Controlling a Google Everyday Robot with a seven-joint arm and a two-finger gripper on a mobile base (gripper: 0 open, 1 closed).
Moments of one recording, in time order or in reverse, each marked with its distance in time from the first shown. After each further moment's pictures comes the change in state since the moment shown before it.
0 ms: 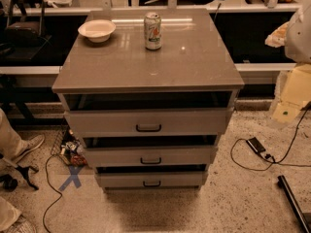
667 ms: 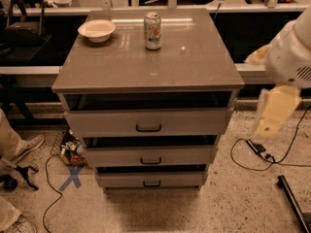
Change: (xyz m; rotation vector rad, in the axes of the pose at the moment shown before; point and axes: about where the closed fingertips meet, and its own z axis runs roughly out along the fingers) arm -0.011 0.015 0.040 -0.071 -0.067 -0.044
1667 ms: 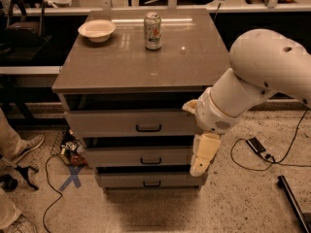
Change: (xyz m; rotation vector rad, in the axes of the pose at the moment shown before) arm -0.066 0.043 0.163 -0.195 -0.179 -0.144
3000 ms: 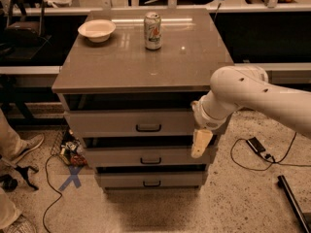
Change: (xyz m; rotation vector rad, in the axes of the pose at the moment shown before) arm 0.088 -0.116 0.096 0.177 0.143 0.008
